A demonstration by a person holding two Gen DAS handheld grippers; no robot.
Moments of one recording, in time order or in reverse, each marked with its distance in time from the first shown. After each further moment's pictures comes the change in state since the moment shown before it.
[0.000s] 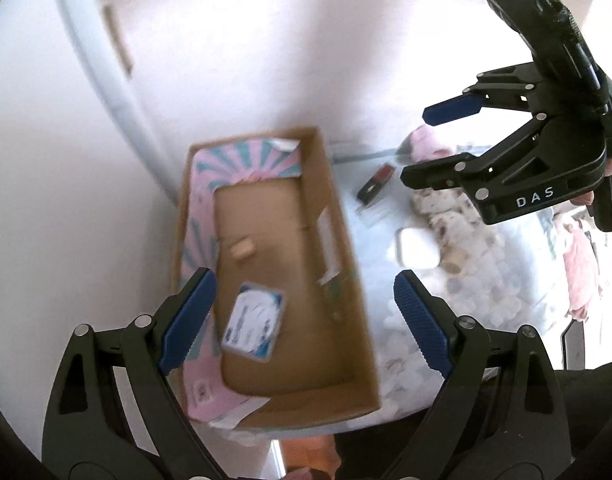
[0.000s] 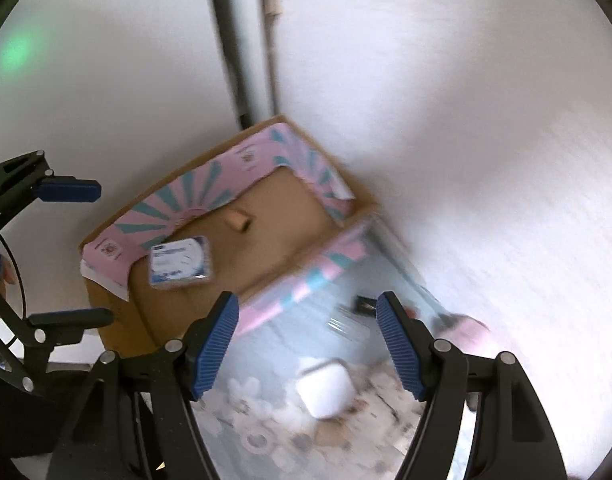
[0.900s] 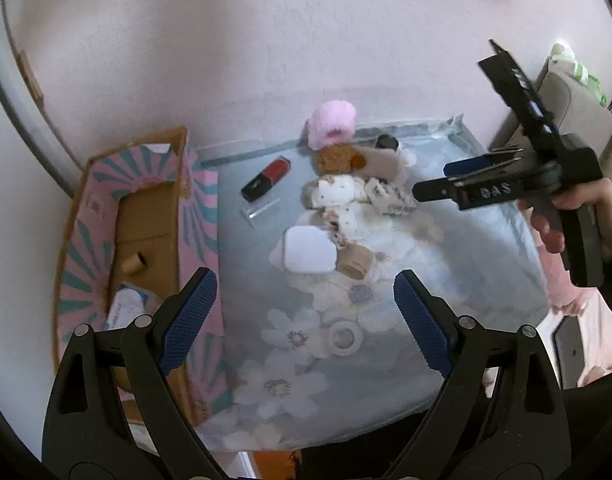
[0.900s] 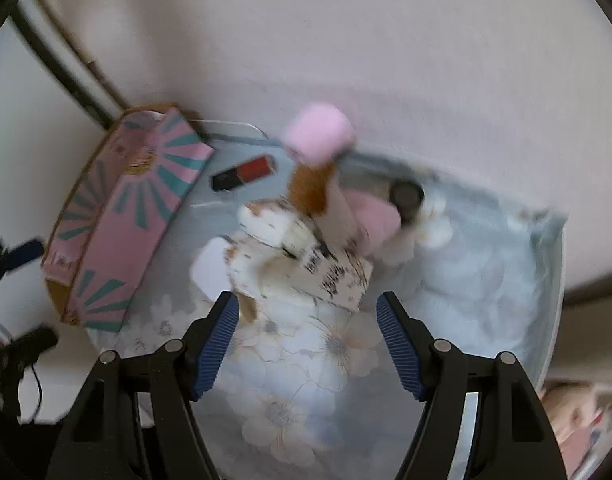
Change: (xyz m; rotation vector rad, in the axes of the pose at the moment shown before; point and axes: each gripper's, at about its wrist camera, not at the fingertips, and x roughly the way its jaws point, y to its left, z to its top) left arm 0.039 -0.142 -0.037 0.058 -0.059 -0.029; right arm 0.009 -0.121 -0.202 0.558 -0.013 0.015
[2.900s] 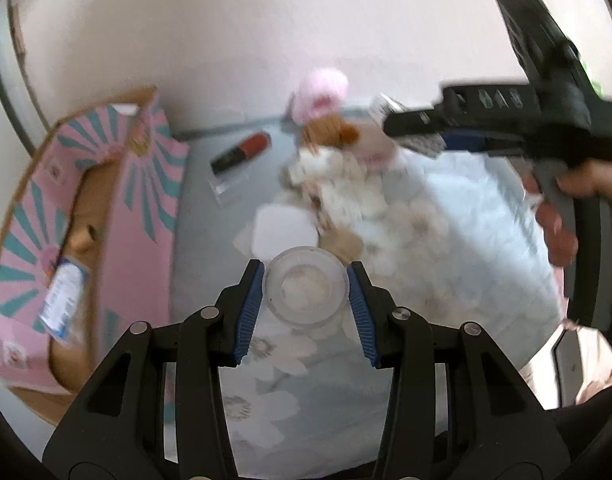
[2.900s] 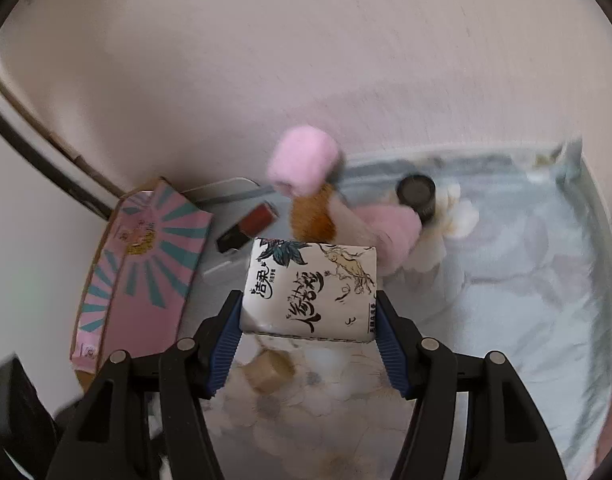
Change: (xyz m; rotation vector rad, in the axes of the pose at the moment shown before) left arm 0.043 -0.009 -0.026 -0.066 -0.039 -0.061; right arm -0.001 -0.008 -0.014 0.231 -0.213 0.122
